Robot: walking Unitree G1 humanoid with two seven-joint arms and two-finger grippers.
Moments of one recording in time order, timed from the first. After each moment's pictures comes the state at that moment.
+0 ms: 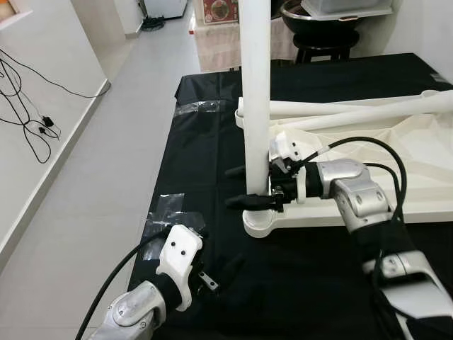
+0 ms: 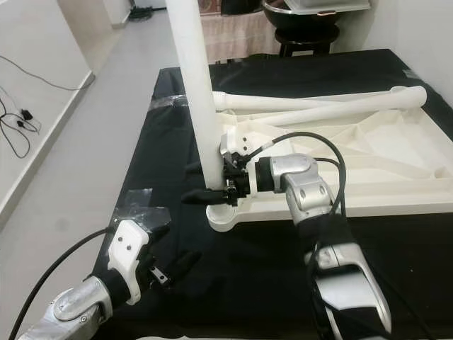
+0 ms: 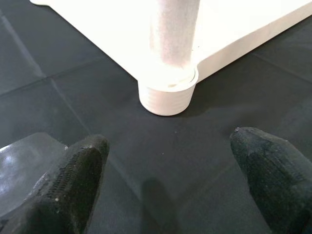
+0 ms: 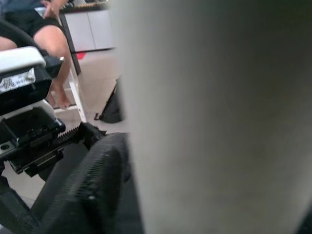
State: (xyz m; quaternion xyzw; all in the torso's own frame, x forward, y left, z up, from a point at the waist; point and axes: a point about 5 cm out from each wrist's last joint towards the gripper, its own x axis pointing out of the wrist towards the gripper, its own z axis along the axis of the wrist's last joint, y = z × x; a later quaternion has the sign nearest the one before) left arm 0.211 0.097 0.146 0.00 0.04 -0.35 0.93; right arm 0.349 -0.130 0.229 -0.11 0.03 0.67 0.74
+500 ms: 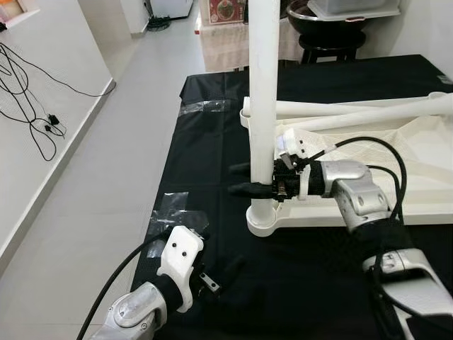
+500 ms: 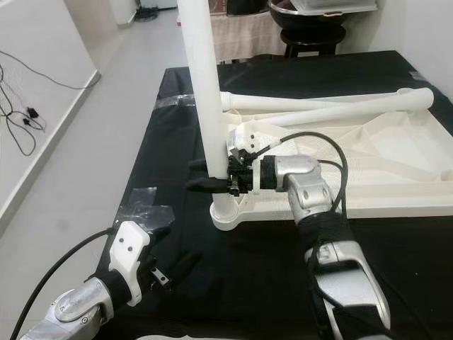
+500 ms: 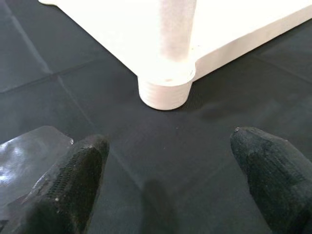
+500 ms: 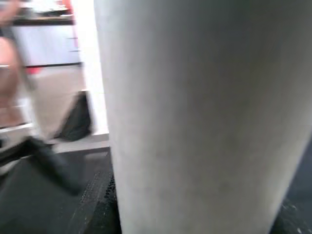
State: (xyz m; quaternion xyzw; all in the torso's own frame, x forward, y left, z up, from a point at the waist) left arm 0.211 0.096 0.145 0.00 0.04 -0.36 0.93; right arm 0.346 -0.140 0.217 -0.11 -0.03 0.57 0.82
